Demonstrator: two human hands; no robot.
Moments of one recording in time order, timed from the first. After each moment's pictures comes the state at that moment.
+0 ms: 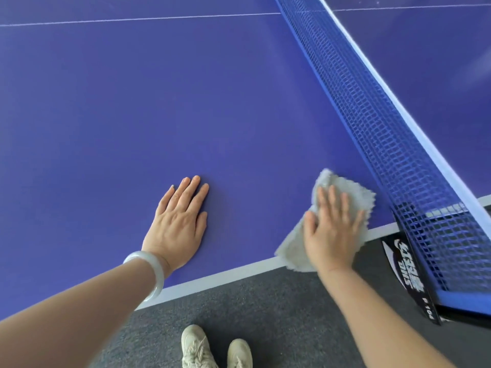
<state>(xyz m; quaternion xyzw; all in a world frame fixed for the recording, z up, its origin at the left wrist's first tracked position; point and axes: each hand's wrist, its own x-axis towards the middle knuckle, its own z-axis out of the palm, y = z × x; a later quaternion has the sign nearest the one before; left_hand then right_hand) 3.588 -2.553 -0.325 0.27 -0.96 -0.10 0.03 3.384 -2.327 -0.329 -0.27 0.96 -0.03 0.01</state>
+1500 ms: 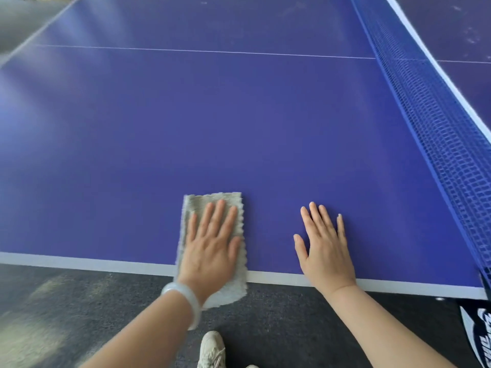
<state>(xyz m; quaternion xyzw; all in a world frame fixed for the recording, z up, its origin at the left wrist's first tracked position) 3.676 -2.516 -0.337 0.45 -0.89 -0.07 0.03 3.452 -2.399 -0.333 -0.54 0.84 -0.05 0.06</state>
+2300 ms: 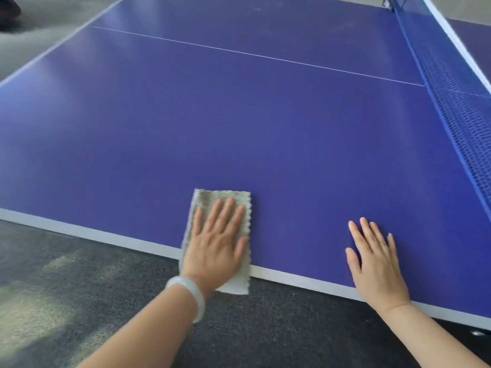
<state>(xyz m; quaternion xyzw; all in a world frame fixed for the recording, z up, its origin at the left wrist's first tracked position) 3.767 -2.556 -0.341 0.47 -0.88 -0.06 0.02 3.462 -2.404 -0.327 -0.54 0.84 -0.01 0.05</state>
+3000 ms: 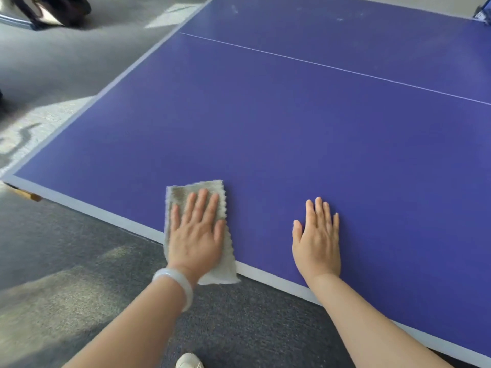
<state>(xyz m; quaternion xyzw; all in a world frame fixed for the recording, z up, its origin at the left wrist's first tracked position) 3.978 -2.684 -0.337 0.64 -0.77 -0.08 0.01 3.740 -2.626 -0.339 -0.55 0.83 -0.09 0.05</state>
